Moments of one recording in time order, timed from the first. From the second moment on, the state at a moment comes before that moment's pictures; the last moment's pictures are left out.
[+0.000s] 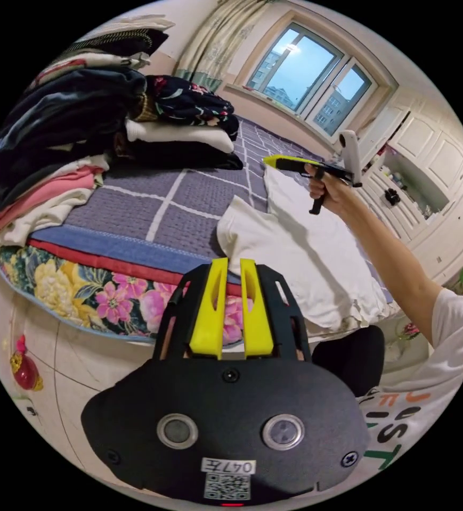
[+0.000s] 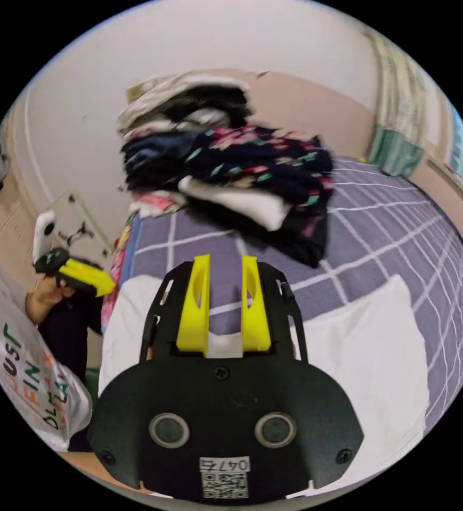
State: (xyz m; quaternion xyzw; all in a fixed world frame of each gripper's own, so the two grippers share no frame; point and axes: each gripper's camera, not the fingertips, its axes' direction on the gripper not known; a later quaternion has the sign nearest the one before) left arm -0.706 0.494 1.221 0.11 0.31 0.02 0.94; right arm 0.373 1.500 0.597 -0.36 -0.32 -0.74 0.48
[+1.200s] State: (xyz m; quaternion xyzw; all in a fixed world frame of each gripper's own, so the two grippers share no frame) left arm -0.578 0.470 1.171 0.17 0.47 0.20 0.84; right arm 0.465 1.103 0.850 -0.30 -0.07 -0.63 0.71
